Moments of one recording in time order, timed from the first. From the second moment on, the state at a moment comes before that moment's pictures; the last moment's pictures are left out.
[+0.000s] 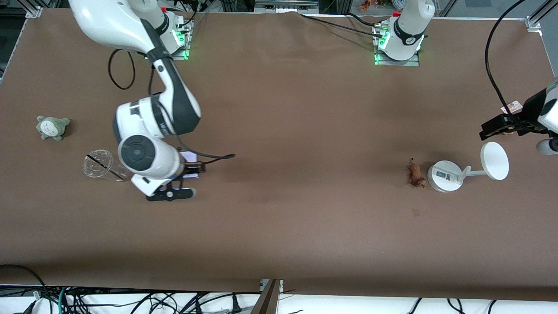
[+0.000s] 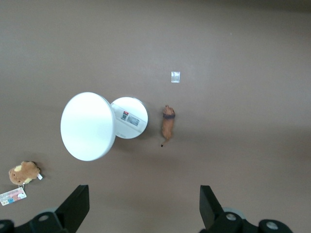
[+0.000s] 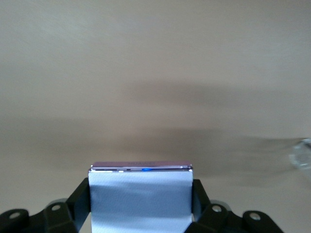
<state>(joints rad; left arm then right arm) -0.06 0.15 0.09 -1.50 0.00 1.60 -0.11 0.41 0.61 -0.12 -1.39 0.02 1.82 0.17</state>
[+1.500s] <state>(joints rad) -0.05 0.16 0.09 -1.50 0.00 1.58 -0.10 0.35 0.58 -0.26 -1.90 0.14 2.41 -0.05</state>
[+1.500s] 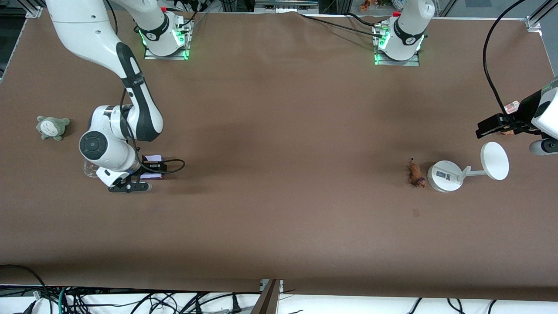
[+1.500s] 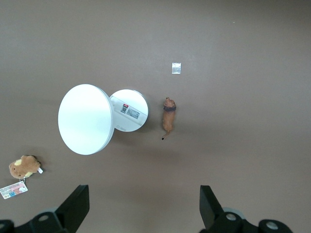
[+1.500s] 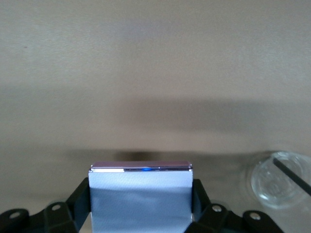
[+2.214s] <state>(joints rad) -0.05 0.16 0.09 -1.50 0.00 1.58 -0.10 0.34 0.61 -0.26 -1.90 0.14 2.46 -0.06</state>
